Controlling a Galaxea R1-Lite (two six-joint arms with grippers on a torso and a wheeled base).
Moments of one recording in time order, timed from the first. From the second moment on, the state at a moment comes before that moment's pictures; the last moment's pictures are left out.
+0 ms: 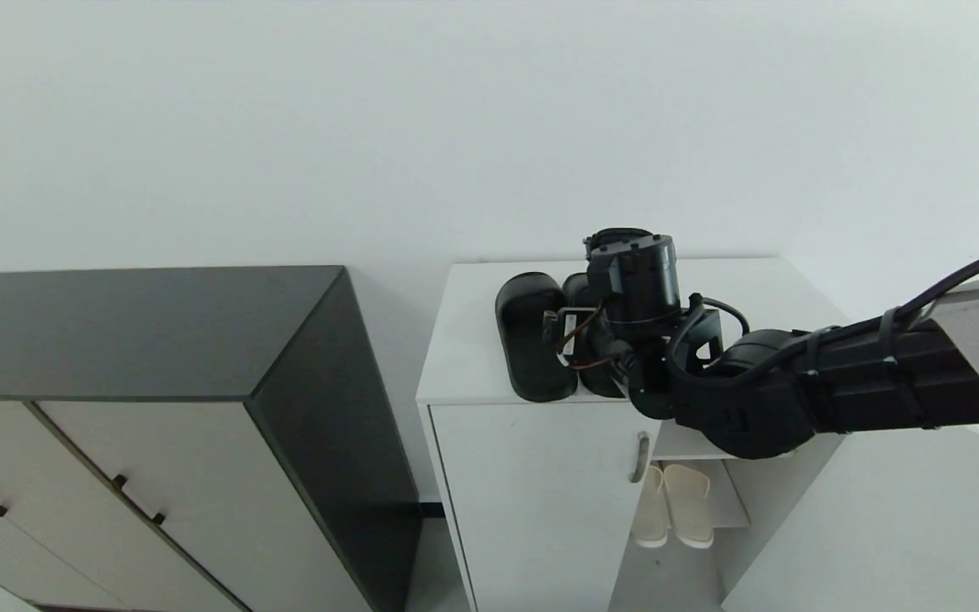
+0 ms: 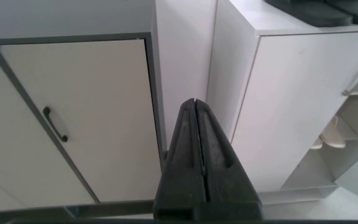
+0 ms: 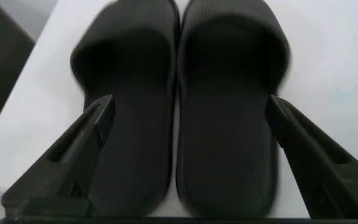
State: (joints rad) left arm 0.00 0.00 0.00 0.00 -0.02 0.02; right arm 0.76 2.05 -1.41 -0.39 -0.61 0.28
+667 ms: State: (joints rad) left arm 0.00 0.00 0.00 0.00 -0.02 0.01; right arm 0.75 2.17 -1.39 -0.56 -0.60 0.15
